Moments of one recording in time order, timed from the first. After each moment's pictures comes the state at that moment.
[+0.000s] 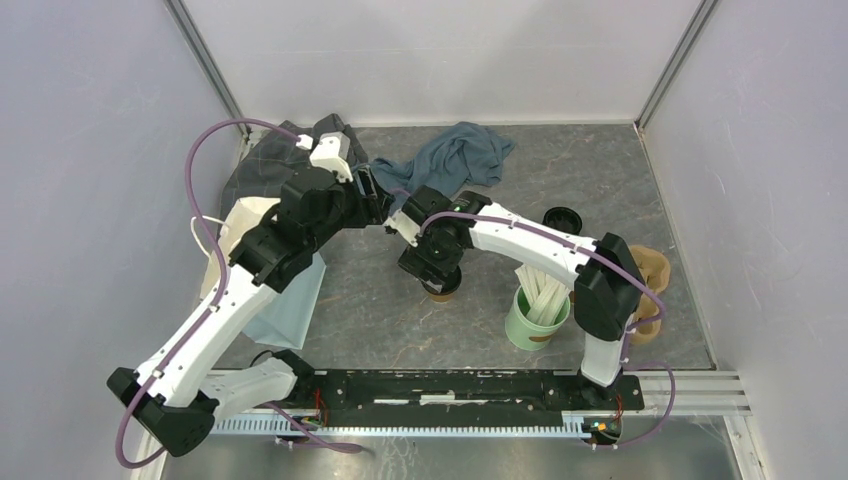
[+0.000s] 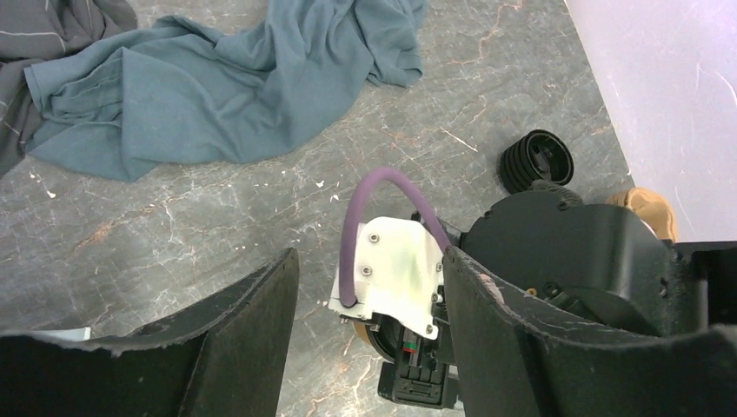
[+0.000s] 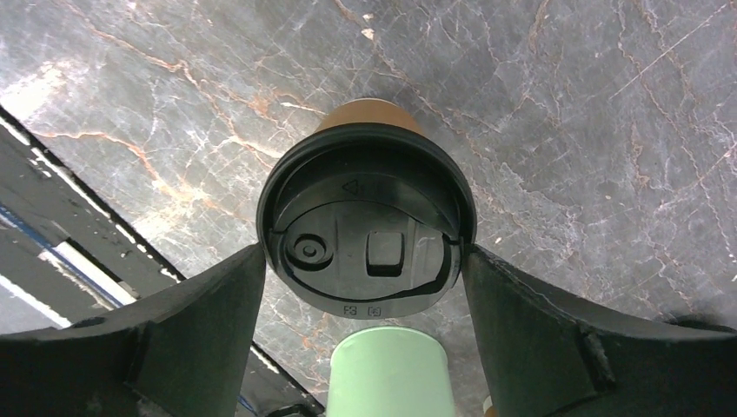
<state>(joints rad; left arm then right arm) -0.61 1.04 1.19 -0.53 -0.17 -0.48 0.91 1.84 1.58 -0.96 -0.06 -0.13</state>
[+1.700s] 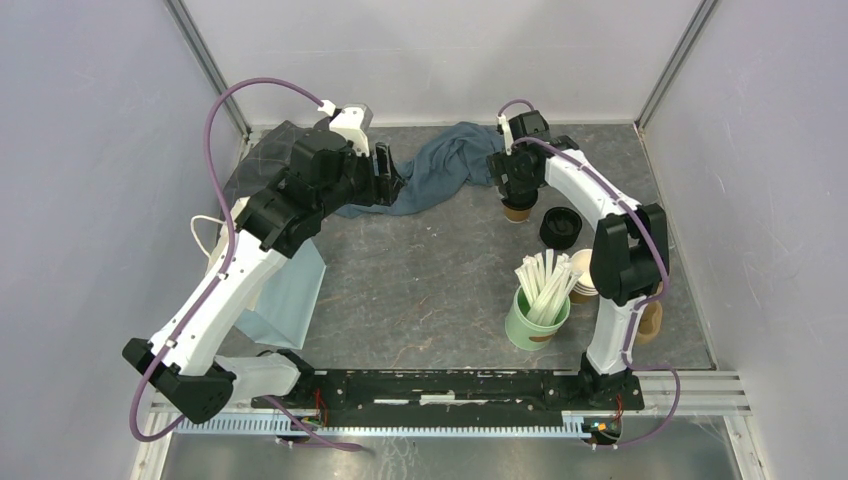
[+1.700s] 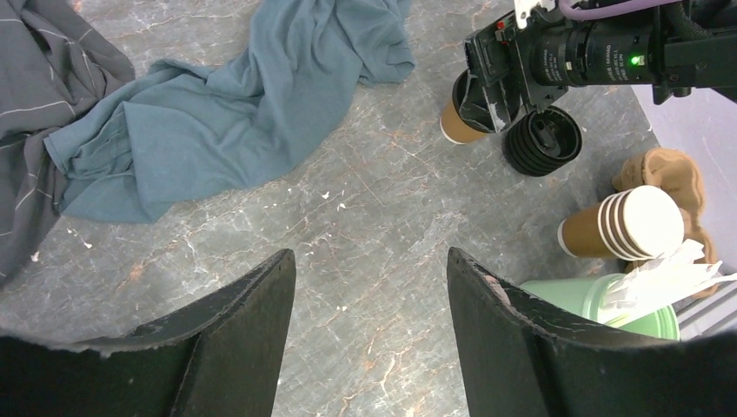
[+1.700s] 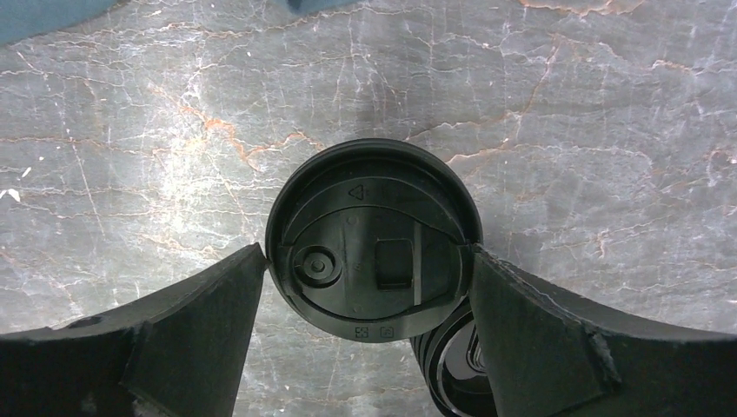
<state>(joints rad) -0.60 1.23 1.48 -0.68 -0.09 -0.33 0.32 1.94 1.64 -0.71 0.11 -0.03</state>
